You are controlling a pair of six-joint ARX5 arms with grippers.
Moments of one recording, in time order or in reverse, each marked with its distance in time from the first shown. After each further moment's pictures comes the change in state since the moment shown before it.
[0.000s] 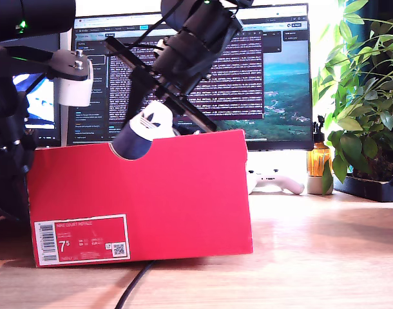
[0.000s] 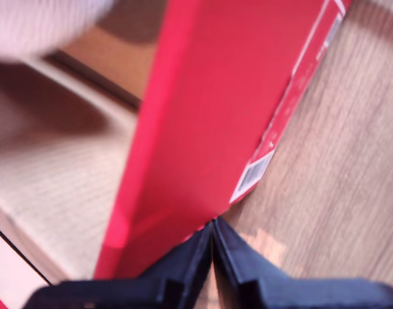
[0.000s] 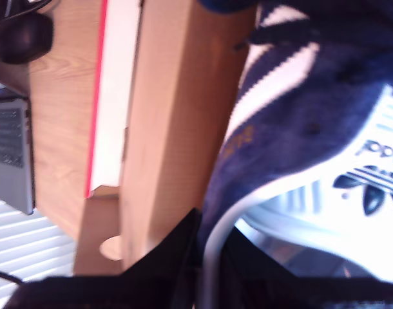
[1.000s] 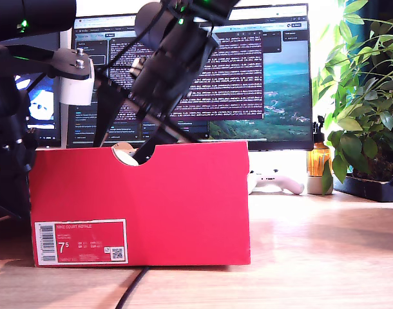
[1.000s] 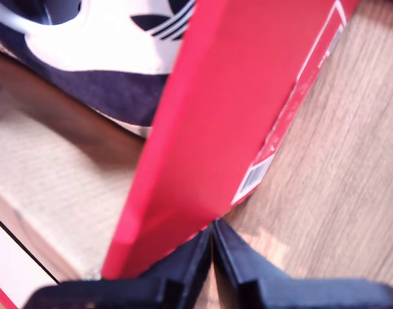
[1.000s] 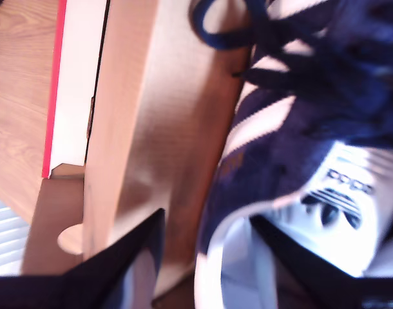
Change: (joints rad) left arm 0.000 0.000 0.000 0.000 -0.005 0.000; right arm 0.036 0.083 0.095 -0.119 0.051 -0.082
